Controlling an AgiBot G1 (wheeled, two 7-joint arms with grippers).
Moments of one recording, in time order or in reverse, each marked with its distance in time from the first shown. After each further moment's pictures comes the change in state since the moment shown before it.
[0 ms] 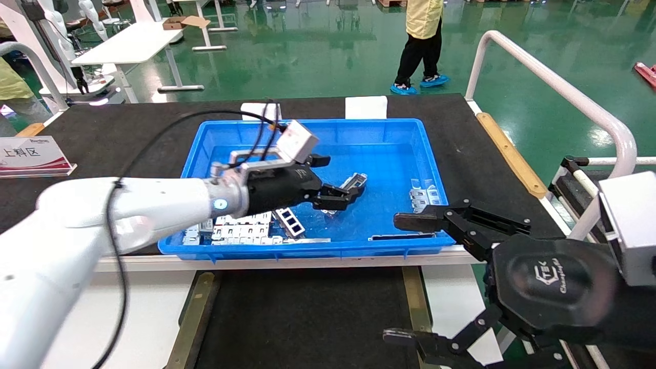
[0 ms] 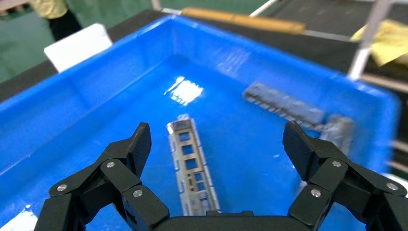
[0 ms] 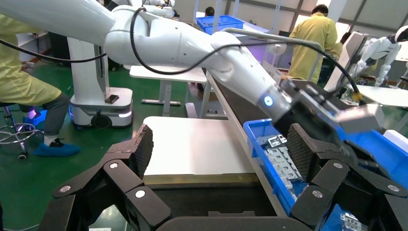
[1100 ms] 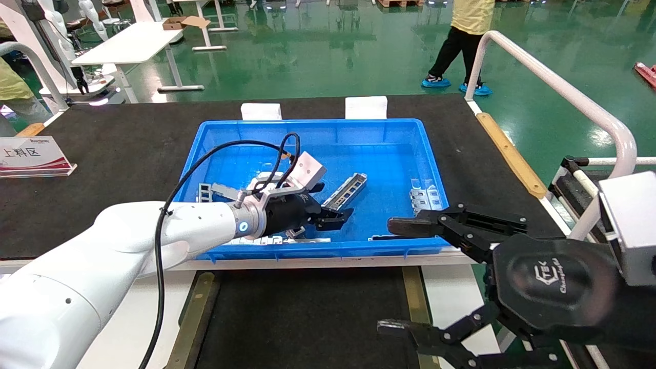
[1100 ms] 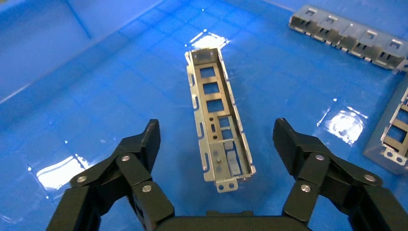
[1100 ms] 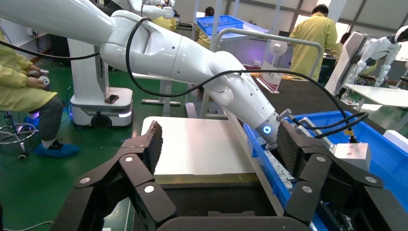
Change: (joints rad) left arm 0.015 0.061 0.352 0.034 -0.128 -0.271 -0.069; right arm 0.000 0.000 -0.001 0.000 0.000 0.000 0.000
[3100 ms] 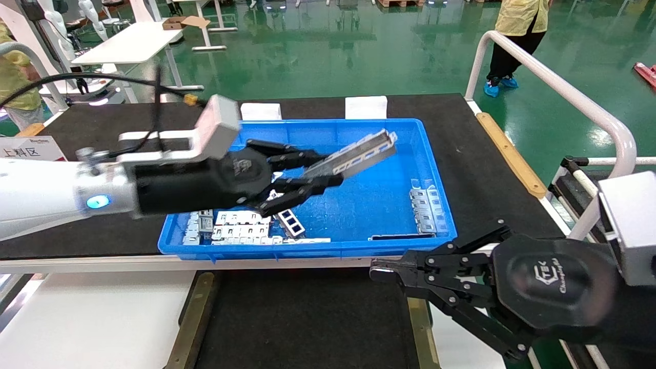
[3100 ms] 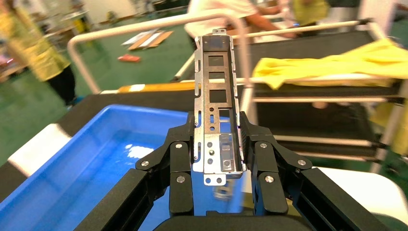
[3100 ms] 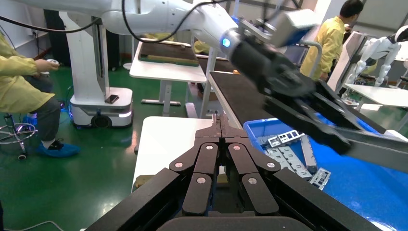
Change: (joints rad) left arm -0.082 -0.378 -0.007 -0.193 -0.464 0.675 0.309; right arm 0.000 0.000 -0.001 0.000 0.001 0.000 -0.001
